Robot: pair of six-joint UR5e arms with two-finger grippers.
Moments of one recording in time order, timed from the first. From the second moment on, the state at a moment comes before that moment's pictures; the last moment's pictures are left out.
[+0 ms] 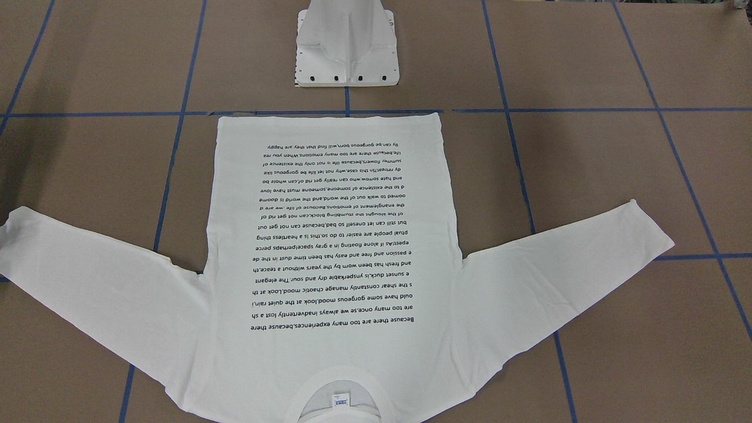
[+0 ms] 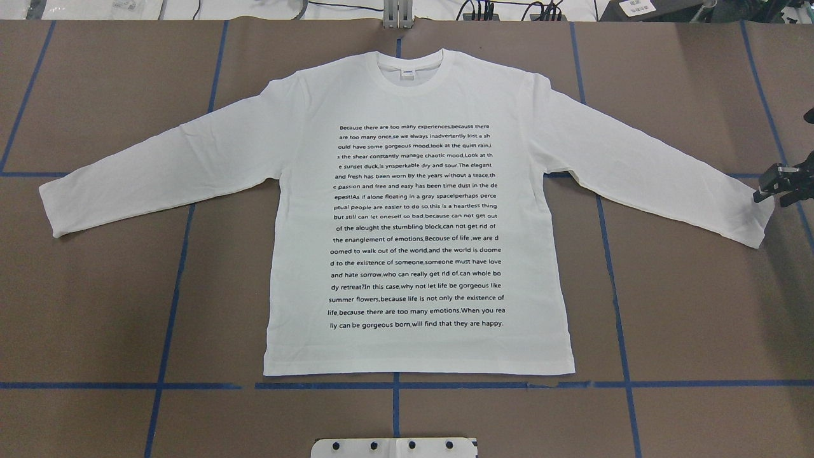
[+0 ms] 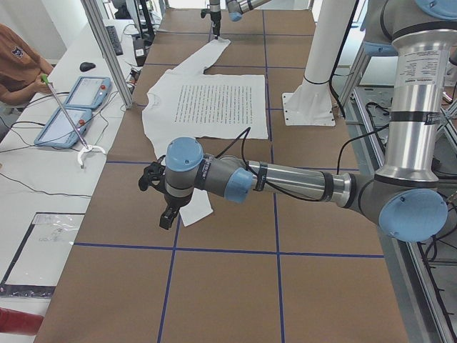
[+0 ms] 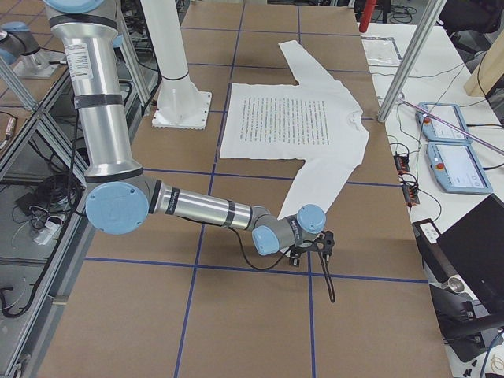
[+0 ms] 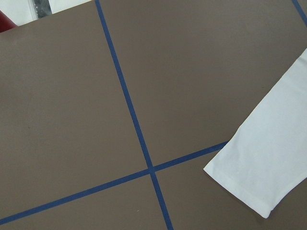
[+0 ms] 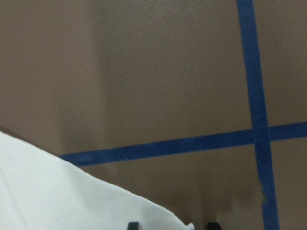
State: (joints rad) left arm -1.58 -1.60 -1.68 -1.79 -2.35 0.09; right arm 1.25 -1.43 1.15 -1.00 2.37 0.59
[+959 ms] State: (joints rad) left arm -1.58 -1.60 -1.71 -1.79 -2.39 0.08; right arm 1.26 -1.41 1.21 -1.00 2.42 0.61
